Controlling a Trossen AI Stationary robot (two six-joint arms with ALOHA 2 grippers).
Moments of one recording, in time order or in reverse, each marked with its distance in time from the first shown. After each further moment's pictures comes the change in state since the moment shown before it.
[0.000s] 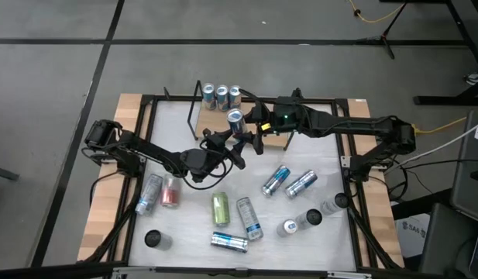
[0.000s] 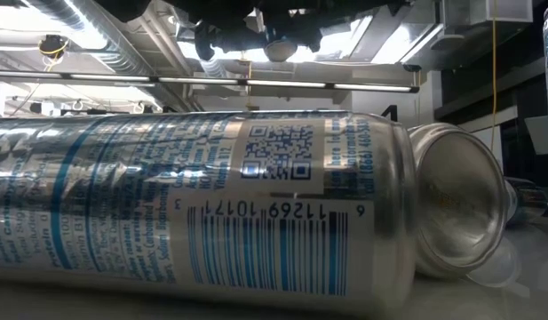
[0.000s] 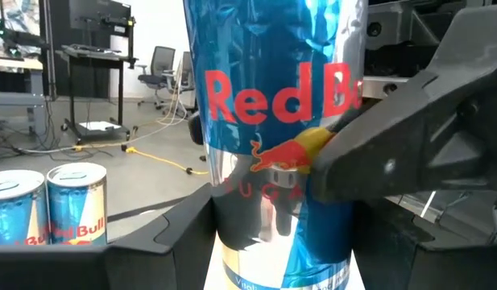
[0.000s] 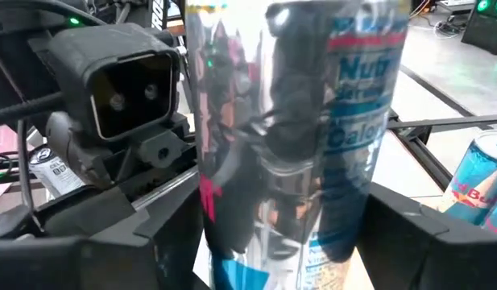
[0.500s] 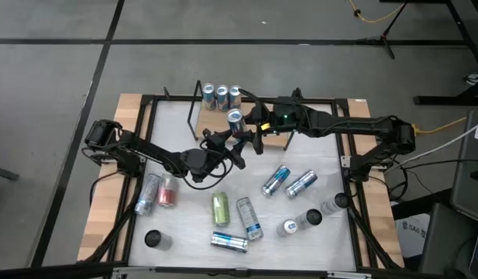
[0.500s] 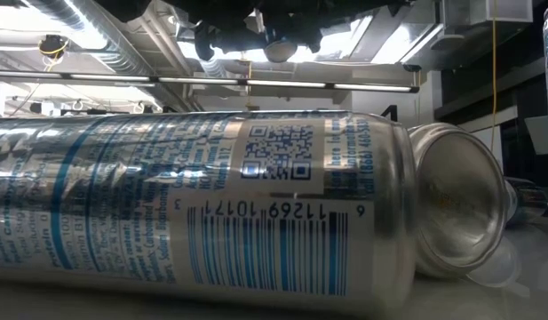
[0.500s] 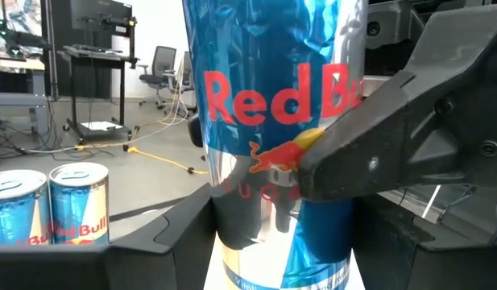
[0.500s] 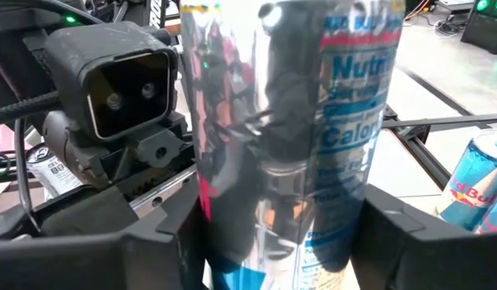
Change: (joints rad) left arm 0.000 0.000 0.000 -0.006 -0.001 0.000; right arm 0.000 0.001 0.000 0.001 0.000 -0.003
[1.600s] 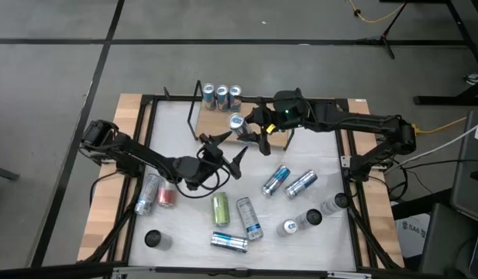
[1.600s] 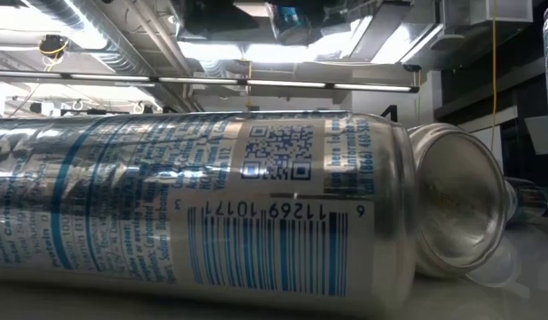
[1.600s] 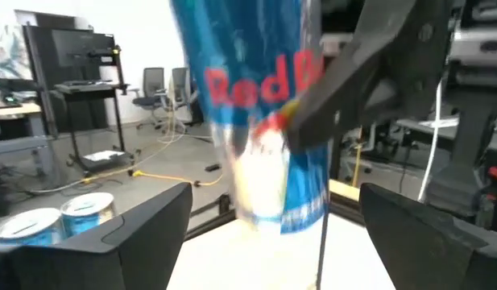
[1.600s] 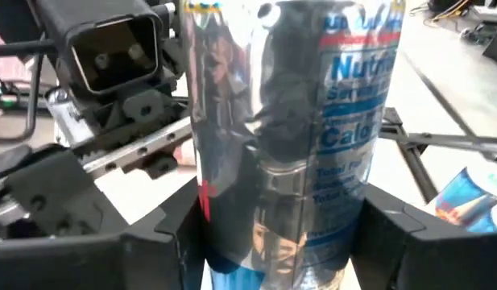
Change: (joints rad) left arm -0.107 -0.045 0.001 -0.013 -0.063 0.203; right arm -0.001 -0.009 0.188 -0.314 -0.041 -0.216
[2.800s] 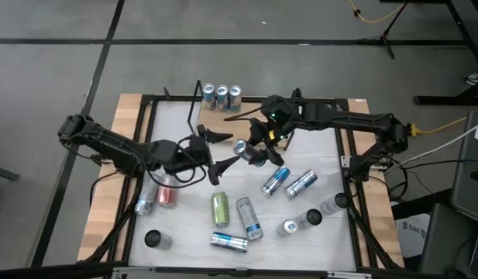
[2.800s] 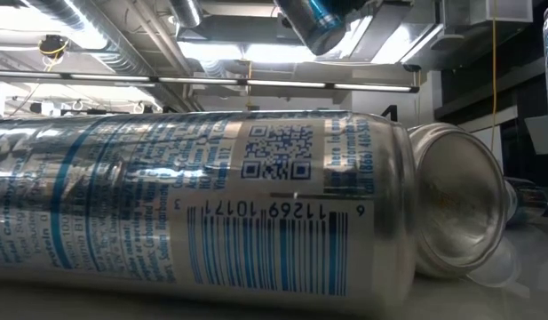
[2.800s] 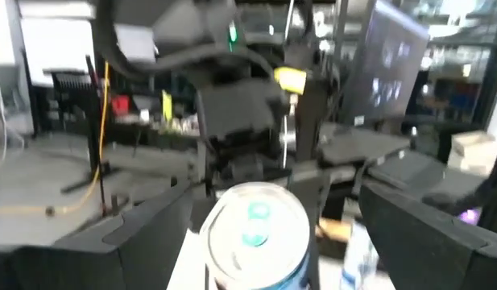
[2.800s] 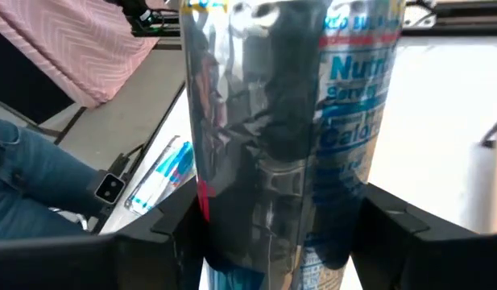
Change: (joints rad) left arm 0.033 -0.300 0.000 -0.337 0.509 -0.141; right arm 0.001 0.084 0.058 -0.295 -0.399 -0.019
